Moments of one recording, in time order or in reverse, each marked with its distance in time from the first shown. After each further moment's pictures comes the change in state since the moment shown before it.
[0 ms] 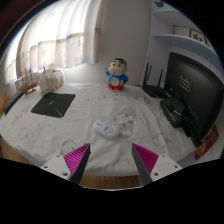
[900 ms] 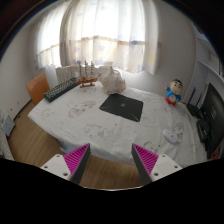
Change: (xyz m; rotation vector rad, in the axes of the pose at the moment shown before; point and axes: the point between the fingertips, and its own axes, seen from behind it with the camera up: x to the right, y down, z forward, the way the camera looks) arm -0.283 -0.017 -0.159 -0.022 -0.316 -0.204
